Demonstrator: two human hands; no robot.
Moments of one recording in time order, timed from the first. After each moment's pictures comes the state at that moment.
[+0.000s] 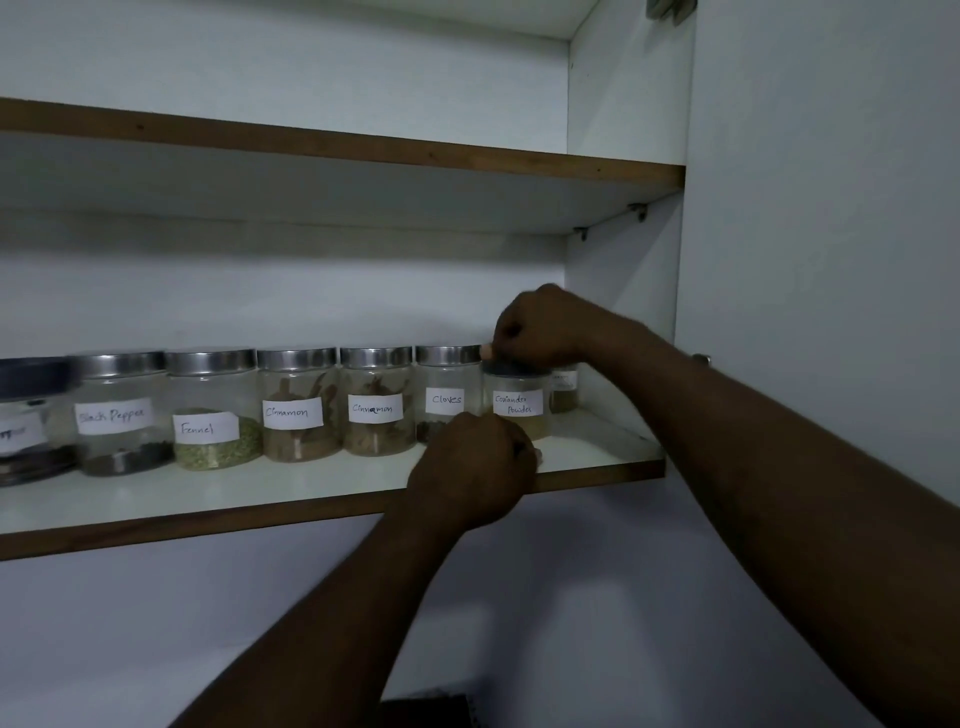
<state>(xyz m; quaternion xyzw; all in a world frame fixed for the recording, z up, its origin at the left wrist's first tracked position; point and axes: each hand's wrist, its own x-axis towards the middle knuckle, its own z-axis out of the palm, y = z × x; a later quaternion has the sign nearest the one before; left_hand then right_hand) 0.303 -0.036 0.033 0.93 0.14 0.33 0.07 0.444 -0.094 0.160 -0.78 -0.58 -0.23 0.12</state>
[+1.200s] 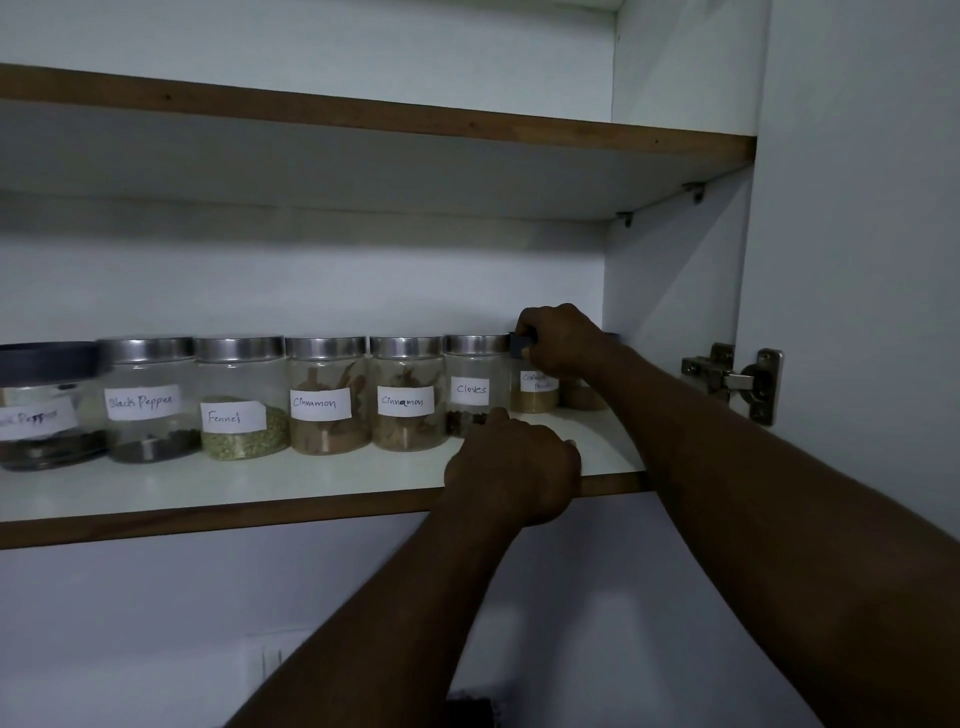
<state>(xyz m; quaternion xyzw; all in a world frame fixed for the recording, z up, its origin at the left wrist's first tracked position) 0.325 -0.018 0.023 0.92 0.10 0.22 -0.31 0.513 -0.008 0.123 -0.78 -0.55 -0.23 0.20</state>
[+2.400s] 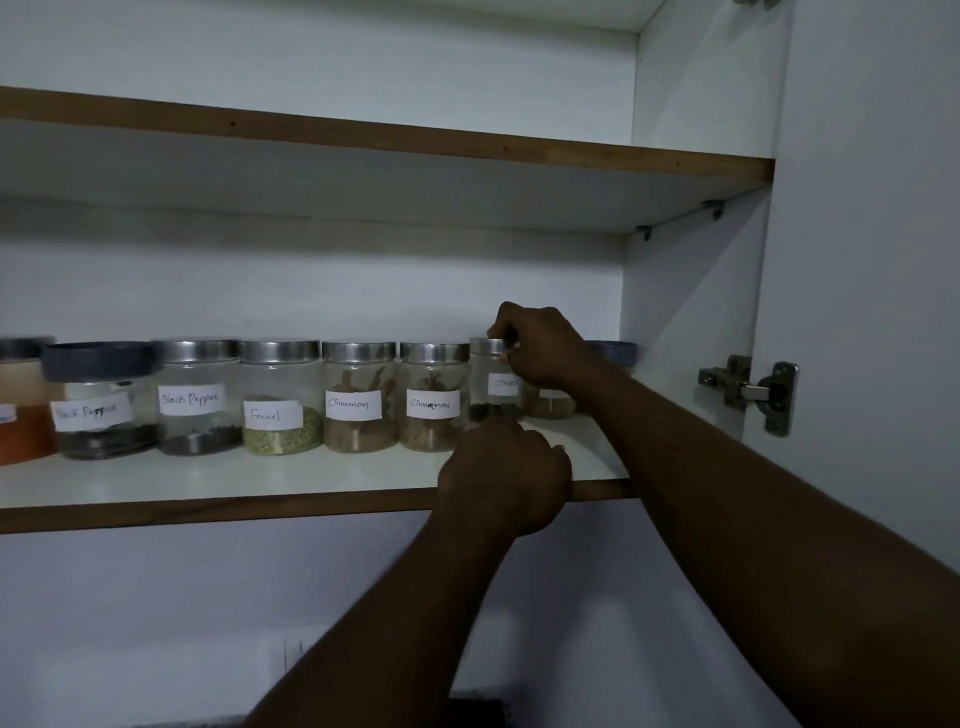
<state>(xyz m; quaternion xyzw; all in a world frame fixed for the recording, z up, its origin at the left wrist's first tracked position) 0.296 -0.007 0.012 0.88 0.08 0.27 -0.38 0.453 -0.003 0.120 -0.72 -0.60 -0.22 0.28</state>
